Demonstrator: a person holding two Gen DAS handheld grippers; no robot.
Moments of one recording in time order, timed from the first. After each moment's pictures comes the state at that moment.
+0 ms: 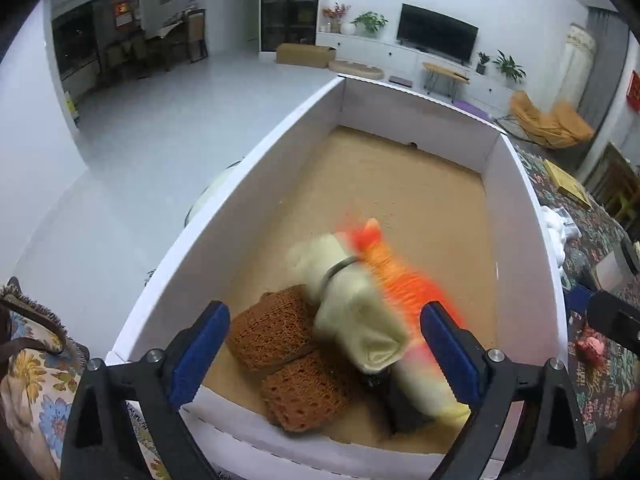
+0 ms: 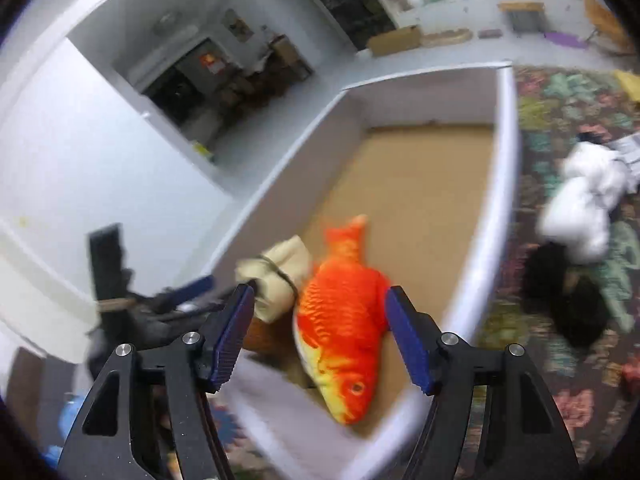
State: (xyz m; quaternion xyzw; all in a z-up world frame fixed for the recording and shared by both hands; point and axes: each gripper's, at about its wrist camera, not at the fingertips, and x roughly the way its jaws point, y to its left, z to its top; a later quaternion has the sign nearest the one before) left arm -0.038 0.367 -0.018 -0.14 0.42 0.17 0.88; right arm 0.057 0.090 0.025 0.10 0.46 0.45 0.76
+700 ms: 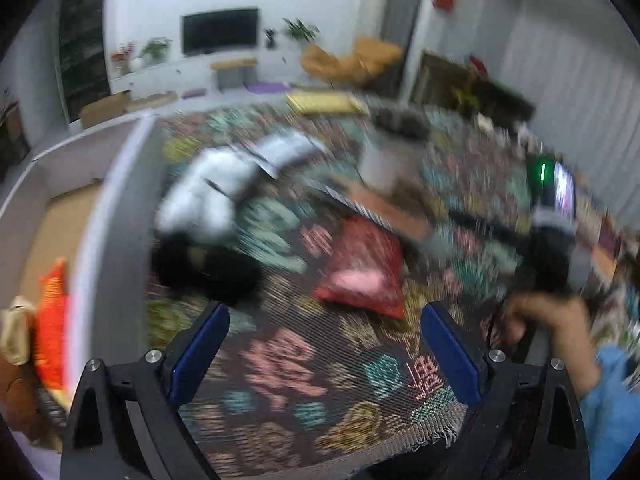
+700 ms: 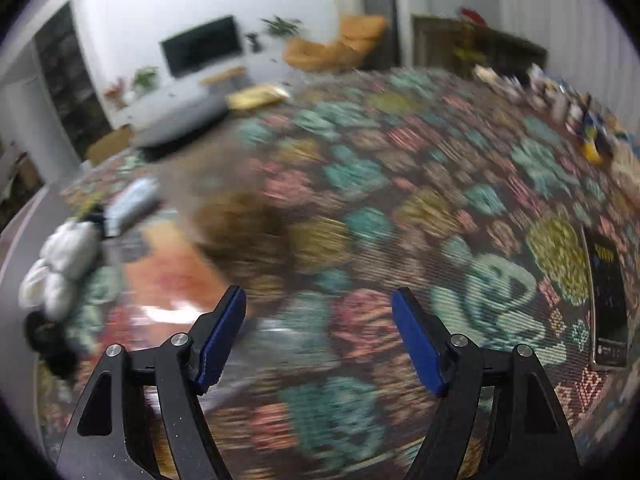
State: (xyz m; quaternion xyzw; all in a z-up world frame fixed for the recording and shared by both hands) left arm 0.020 0.040 -0.023 0.00 0.42 -0.15 0.89; right arm 0.115 -0.280 -0.052 0.10 0.43 -0.06 0.90
